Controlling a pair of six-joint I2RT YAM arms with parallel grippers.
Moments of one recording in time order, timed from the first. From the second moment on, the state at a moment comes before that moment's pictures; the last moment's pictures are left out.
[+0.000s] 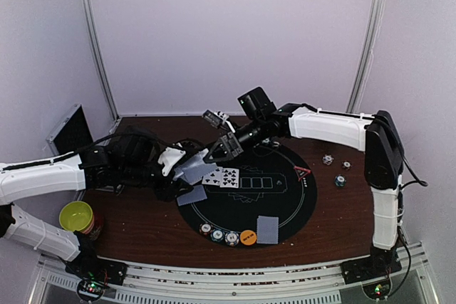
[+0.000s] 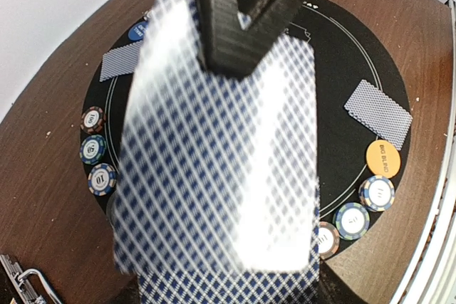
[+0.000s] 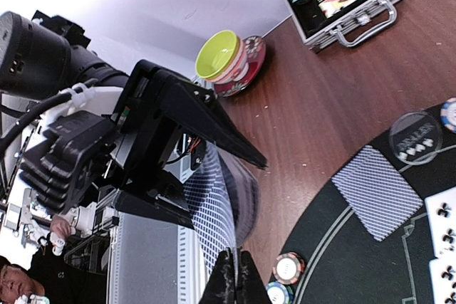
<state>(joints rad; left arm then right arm) -0.87 1.20 0.85 -0.37 0.05 0.12 0.77 2.05 1.73 -0.41 -1.01 0.18</state>
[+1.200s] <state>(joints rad) -0.87 1.19 0.85 -0.37 0.04 0.12 0.82 2.03 1.71 -0.75 0.46 -0.53</state>
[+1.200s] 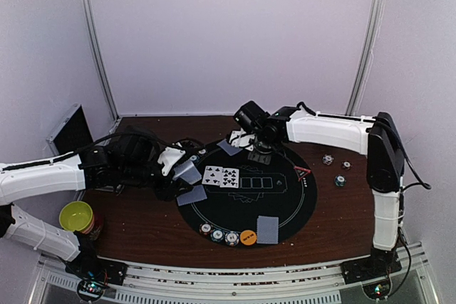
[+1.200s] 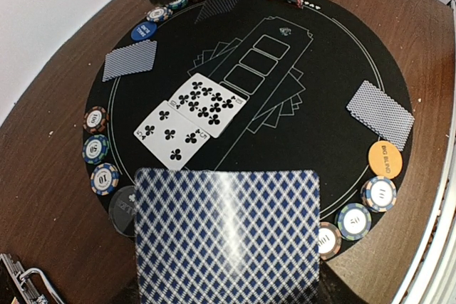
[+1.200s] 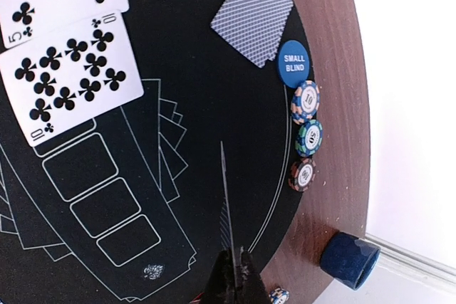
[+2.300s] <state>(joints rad) -0.87 1.19 0.85 -0.37 0.04 0.12 0.96 2.17 1.66 -0.63 0.59 -0.63</state>
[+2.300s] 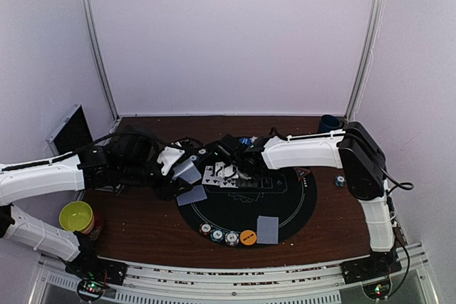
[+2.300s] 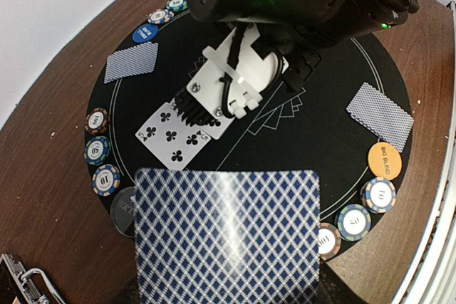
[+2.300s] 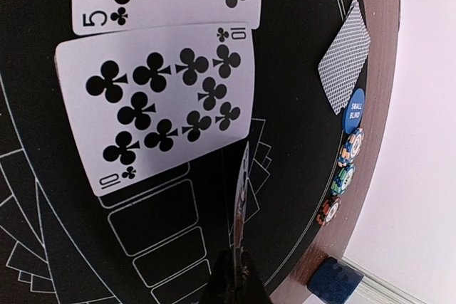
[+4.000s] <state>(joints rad) -0.87 1.19 0.85 -0.37 0.04 0.12 1.01 2.02 1.62 -0.75 0.49 -0.61</state>
